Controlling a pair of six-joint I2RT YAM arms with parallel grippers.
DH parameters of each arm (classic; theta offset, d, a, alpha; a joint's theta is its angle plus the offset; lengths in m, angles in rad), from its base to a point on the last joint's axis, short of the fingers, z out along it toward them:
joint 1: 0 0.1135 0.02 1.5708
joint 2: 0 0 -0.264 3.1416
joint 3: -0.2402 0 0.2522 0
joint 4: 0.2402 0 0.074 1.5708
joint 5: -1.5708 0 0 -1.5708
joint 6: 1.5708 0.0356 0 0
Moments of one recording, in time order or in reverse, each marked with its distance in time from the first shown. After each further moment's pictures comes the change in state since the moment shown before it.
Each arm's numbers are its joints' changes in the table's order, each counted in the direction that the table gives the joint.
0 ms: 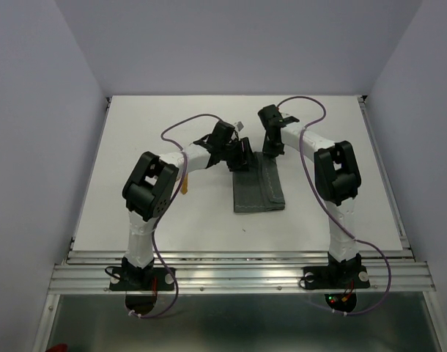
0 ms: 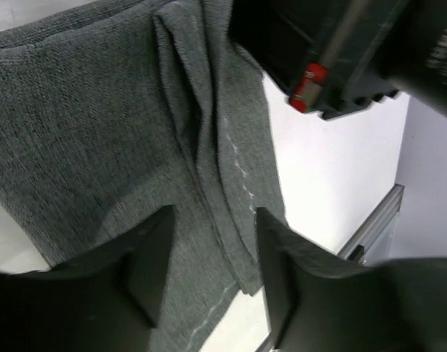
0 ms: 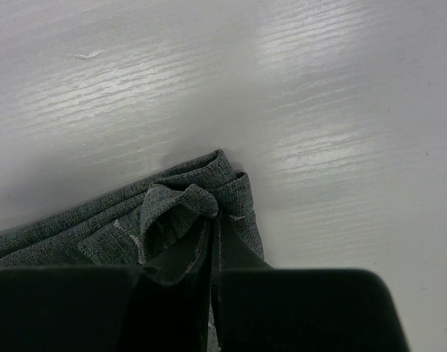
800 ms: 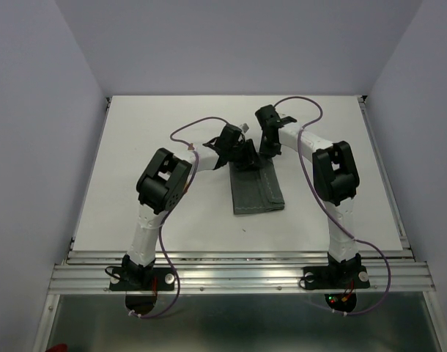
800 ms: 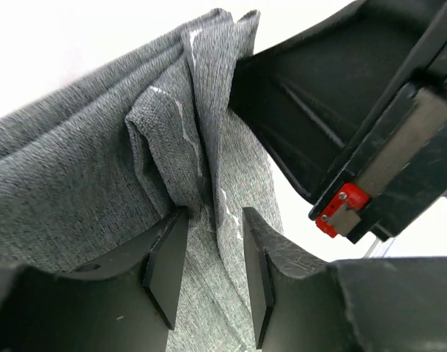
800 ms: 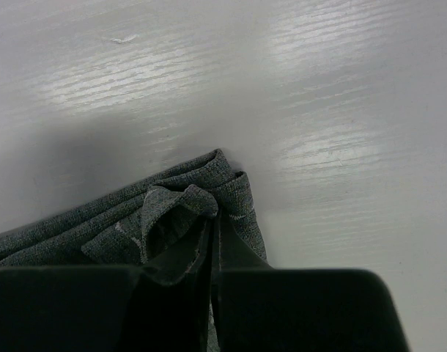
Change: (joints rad) left arm -0.027 -0.180 -0.084 -0.128 0.011 -0.063; right arm 0.018 -0.007 -0.015 0.002 0.017 0.004
